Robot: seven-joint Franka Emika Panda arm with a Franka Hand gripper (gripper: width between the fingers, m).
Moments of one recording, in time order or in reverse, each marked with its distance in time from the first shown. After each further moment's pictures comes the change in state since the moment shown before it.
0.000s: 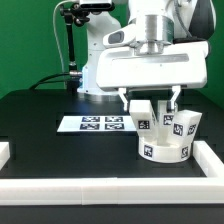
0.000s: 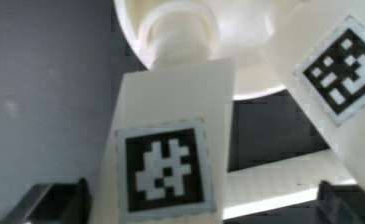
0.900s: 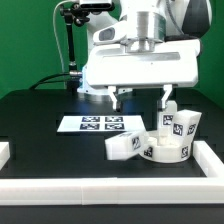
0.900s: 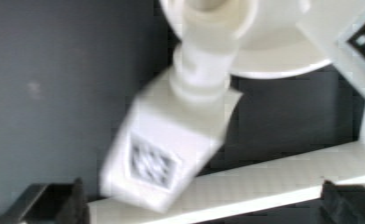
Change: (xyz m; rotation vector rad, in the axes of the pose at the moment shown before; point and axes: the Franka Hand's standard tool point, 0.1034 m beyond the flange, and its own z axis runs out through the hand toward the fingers) arm 0.016 0.022 0.001 -0.018 -0.024 -0.010
